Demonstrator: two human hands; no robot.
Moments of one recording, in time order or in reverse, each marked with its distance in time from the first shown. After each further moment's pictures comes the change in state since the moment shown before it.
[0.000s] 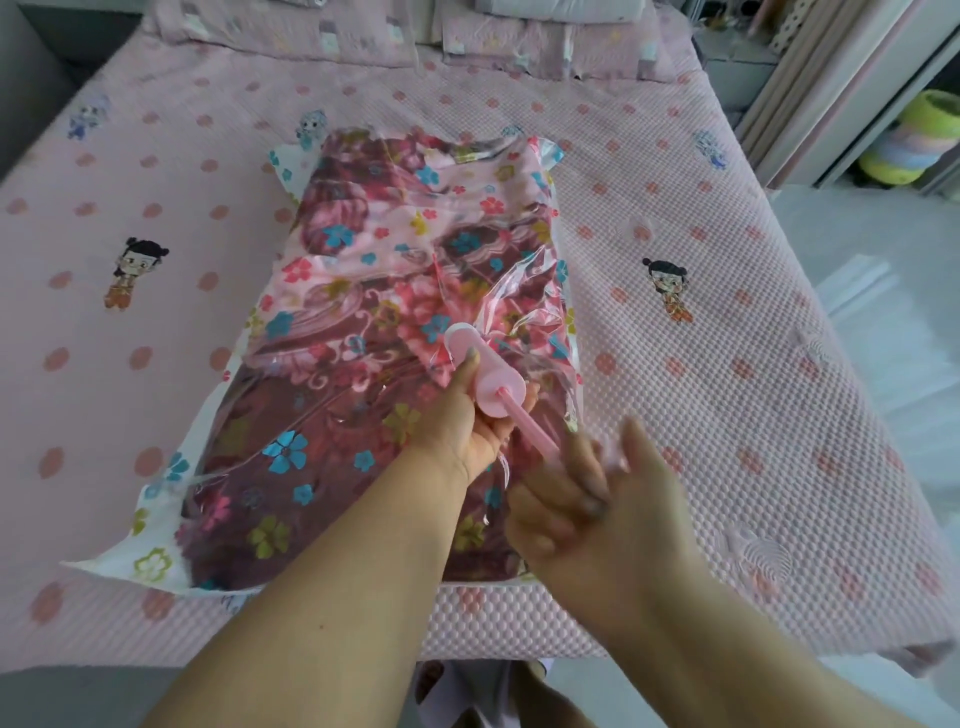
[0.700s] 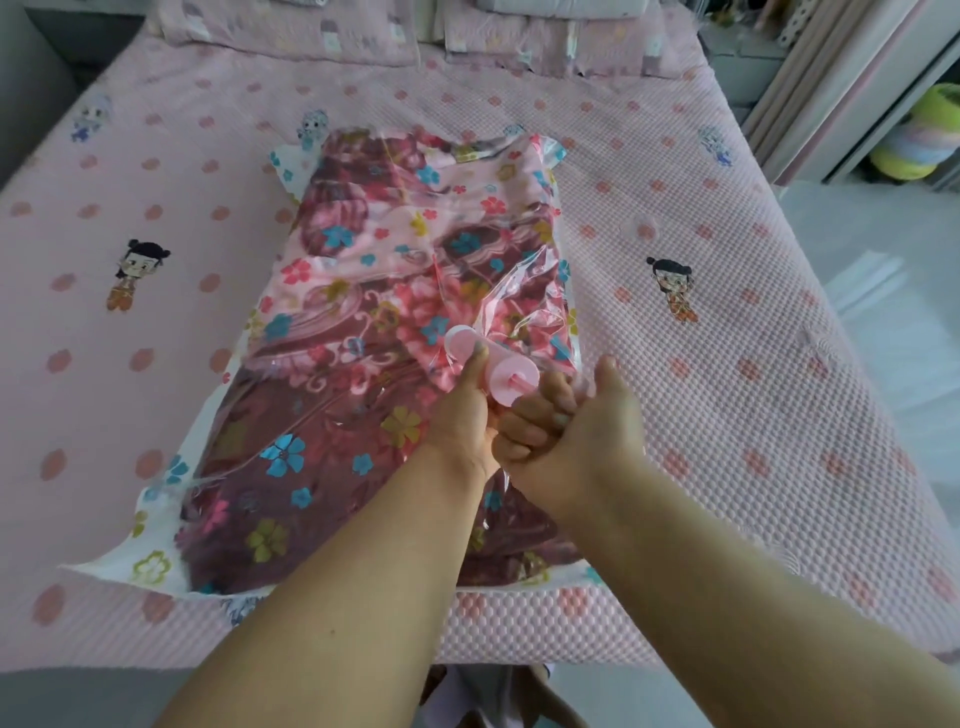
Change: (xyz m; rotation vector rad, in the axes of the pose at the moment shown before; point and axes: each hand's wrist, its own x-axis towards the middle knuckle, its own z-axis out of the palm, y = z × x) left_hand 0.010 -0.008 0.009 0.097 -0.024 -0.058; right_hand 0.045 -0.028 0.015 0.099 0.168 -0.067
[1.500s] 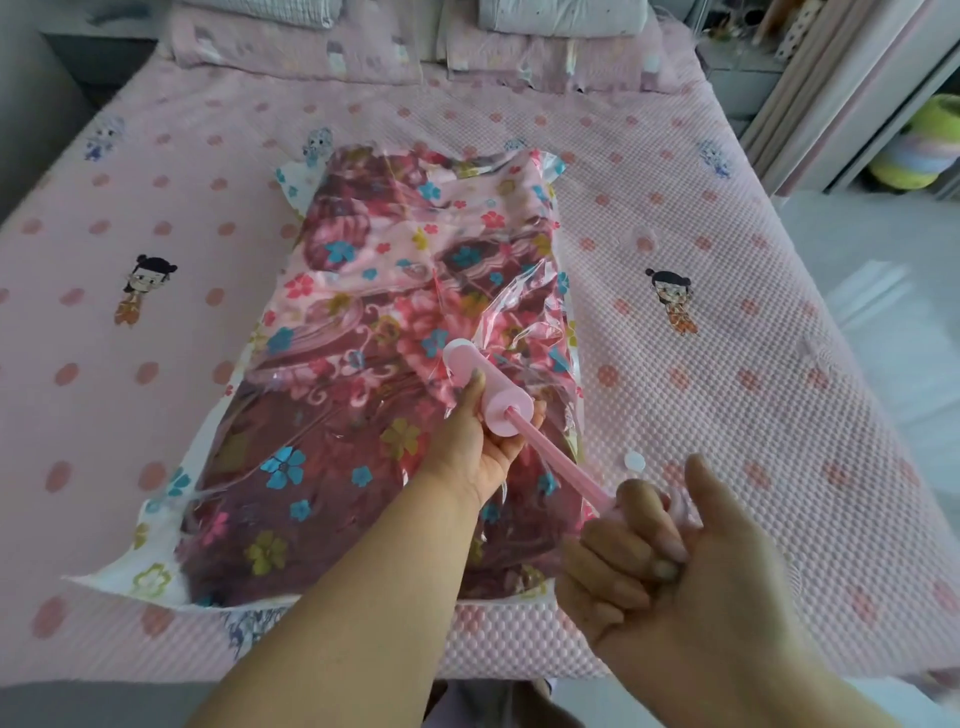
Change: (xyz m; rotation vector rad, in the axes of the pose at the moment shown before) left_hand 0.005 -0.008 -0.007 -0.217 -0.010 0.104; right_hand -0.051 0.003 -0.041 -0.055 -0.178 -0.016
